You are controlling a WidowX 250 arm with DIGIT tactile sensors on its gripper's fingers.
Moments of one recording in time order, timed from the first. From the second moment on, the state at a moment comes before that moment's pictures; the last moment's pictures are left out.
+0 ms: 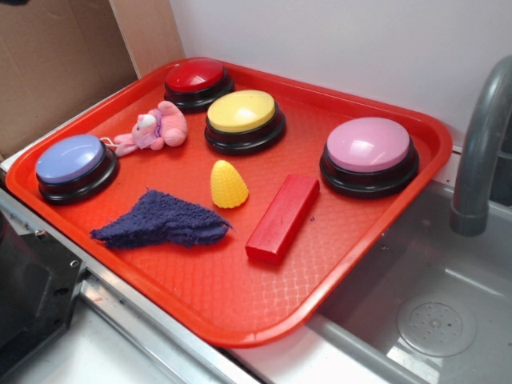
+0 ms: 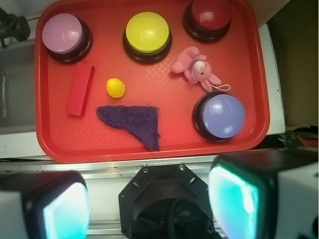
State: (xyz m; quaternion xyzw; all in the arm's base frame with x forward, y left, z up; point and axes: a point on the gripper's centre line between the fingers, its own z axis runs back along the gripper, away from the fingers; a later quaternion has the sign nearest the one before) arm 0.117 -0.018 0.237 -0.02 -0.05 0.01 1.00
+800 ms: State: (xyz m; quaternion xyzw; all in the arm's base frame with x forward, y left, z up) arm 0.182 0.021 0.193 0.09 -0.10 -0.11 0.98
